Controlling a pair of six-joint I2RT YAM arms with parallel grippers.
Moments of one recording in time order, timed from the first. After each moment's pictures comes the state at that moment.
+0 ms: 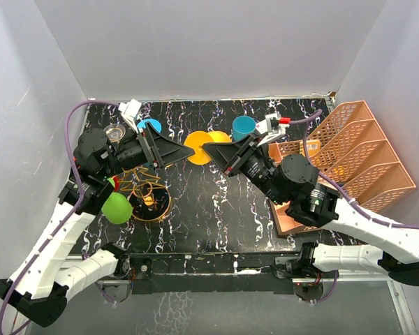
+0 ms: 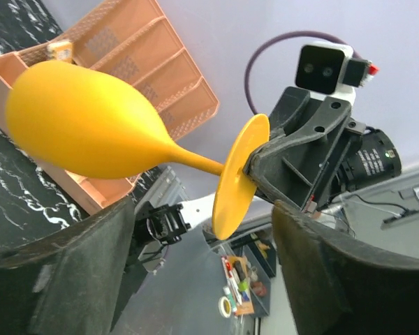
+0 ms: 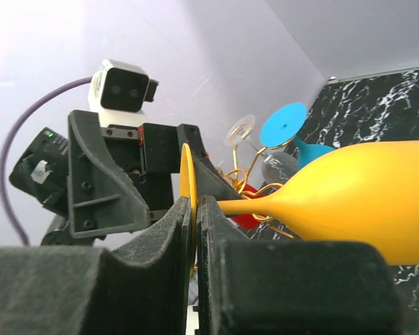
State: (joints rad) left arm -0.50 0.90 1.16 -0.24 0.61 -0.97; right arm 1.15 0.99 1.16 0.02 0.41 0.72
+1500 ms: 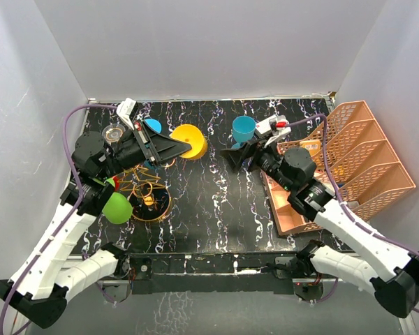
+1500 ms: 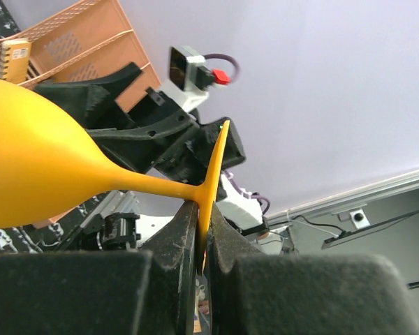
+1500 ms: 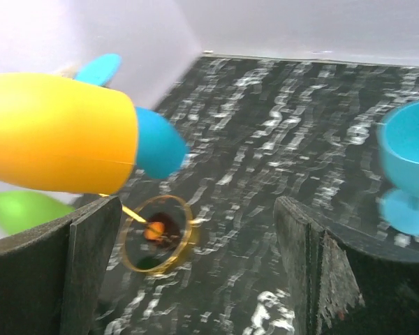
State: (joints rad) left arm -0.50 0.90 1.12 -0.11 0.60 -1.19; right arm 0.71 0.91 0.82 0.08 0.07 0.39
